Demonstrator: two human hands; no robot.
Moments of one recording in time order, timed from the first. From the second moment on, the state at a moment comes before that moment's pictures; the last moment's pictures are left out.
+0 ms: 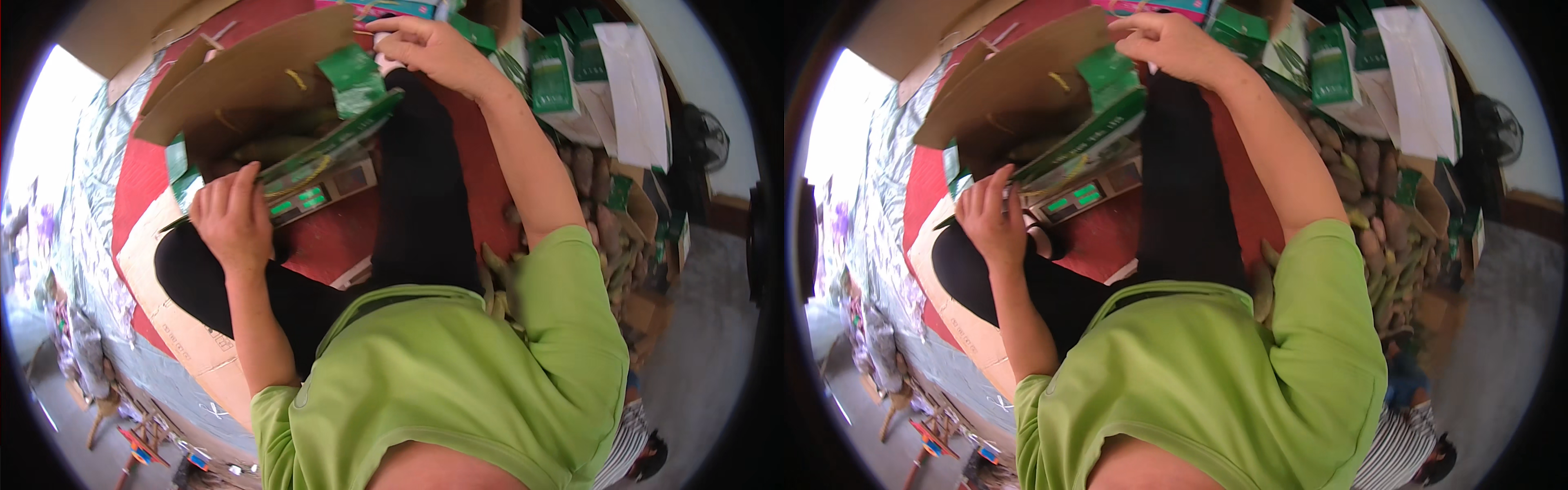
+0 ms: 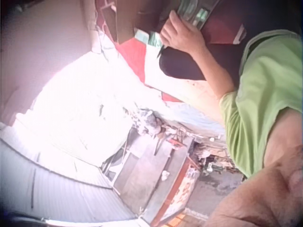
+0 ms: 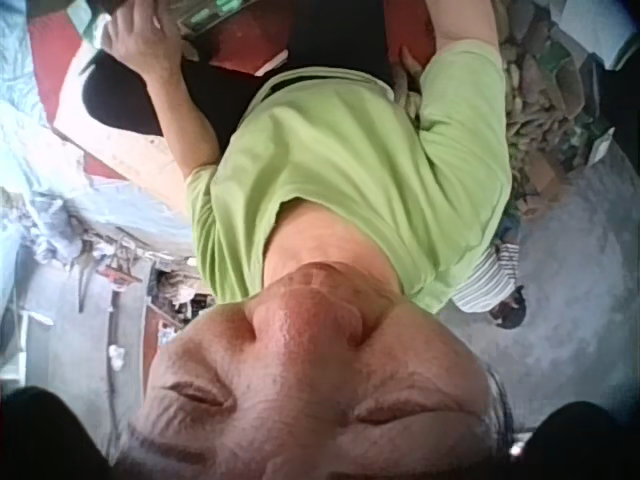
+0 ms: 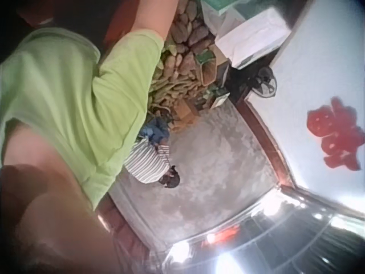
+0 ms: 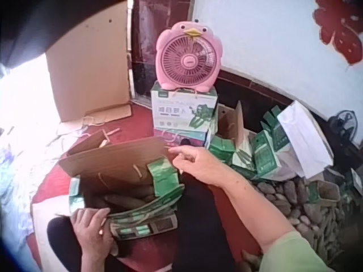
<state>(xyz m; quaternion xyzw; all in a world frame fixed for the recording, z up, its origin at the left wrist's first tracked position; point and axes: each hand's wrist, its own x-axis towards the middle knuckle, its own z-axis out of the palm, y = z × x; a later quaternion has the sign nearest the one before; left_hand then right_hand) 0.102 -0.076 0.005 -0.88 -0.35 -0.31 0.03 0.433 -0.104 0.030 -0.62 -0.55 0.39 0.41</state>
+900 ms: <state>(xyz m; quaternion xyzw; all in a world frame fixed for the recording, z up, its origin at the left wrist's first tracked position) 0.092 -0.068 -0.011 -0.87 -0.30 -0.38 0.12 0.364 -0.472 -0.317 -0.90 -0.19 0.39 0.02</state>
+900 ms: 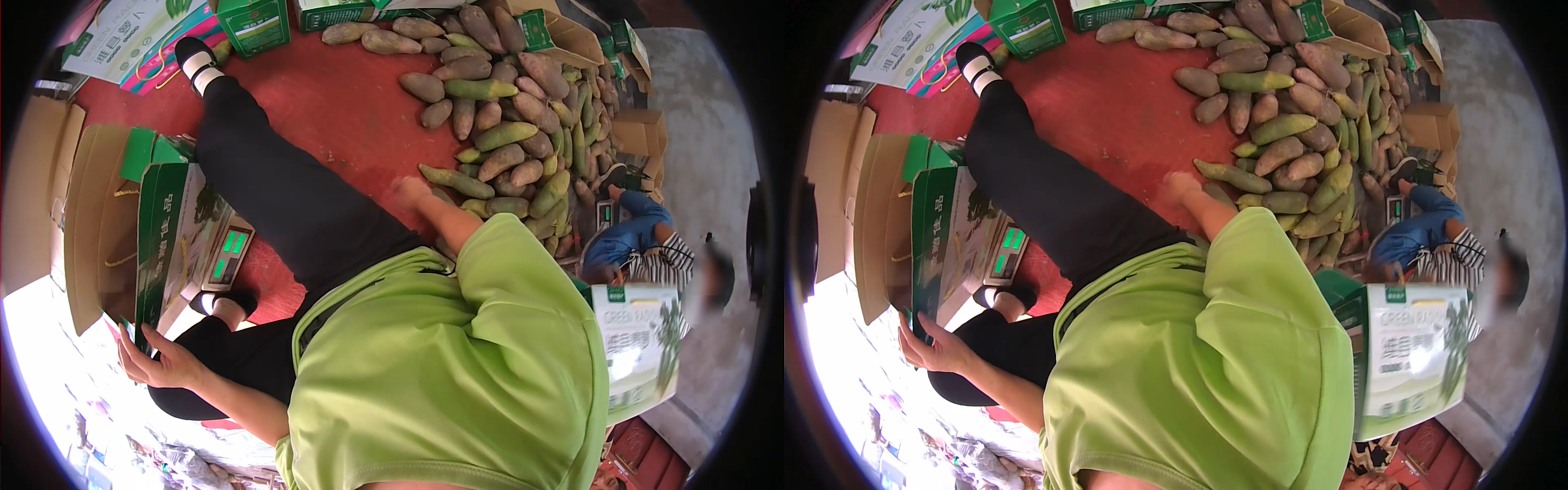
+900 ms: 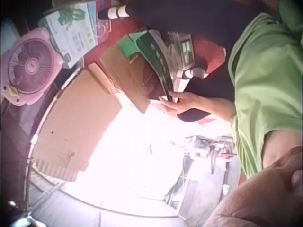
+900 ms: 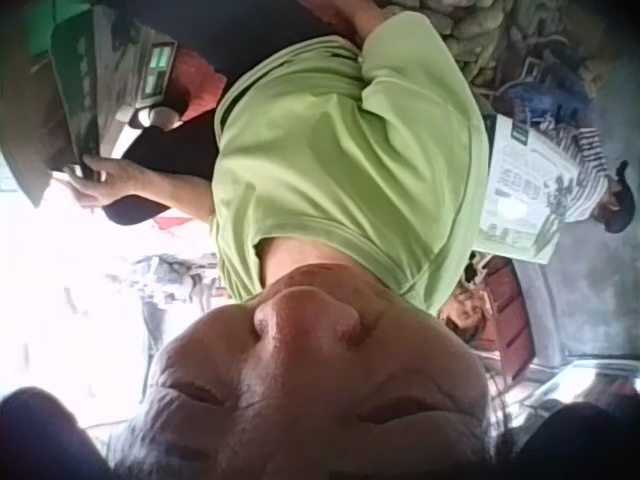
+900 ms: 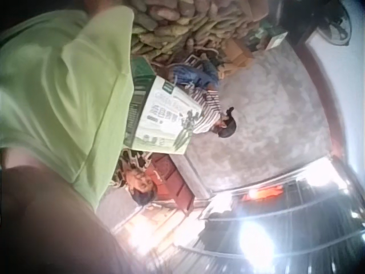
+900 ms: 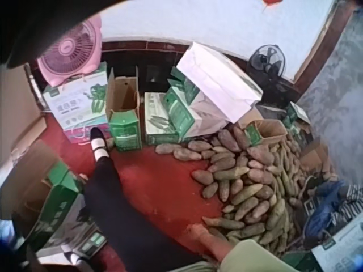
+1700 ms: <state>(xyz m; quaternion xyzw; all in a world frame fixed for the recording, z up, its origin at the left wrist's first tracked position) 0.087 -0.063 -0.017 -0.87 -0.30 -0.38 0.13 0.389 -0.461 -0.262 -0.91 -0.22 0.33 -0.10</state>
